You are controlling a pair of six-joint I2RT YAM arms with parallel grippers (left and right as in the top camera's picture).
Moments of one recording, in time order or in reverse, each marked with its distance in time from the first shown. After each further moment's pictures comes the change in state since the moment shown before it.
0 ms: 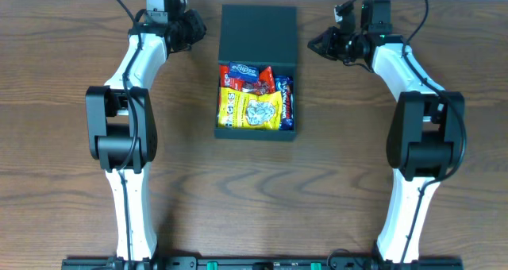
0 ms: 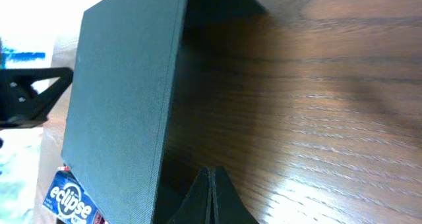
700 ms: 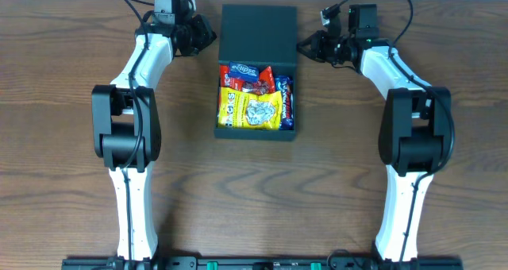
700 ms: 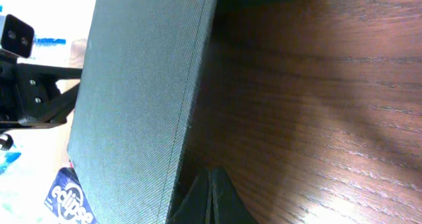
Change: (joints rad) left arm -0.028 0.018 0.010 -0.061 0.080 -0.045; right arm 0.040 0.051 0.000 0.080 -0.055 0.019
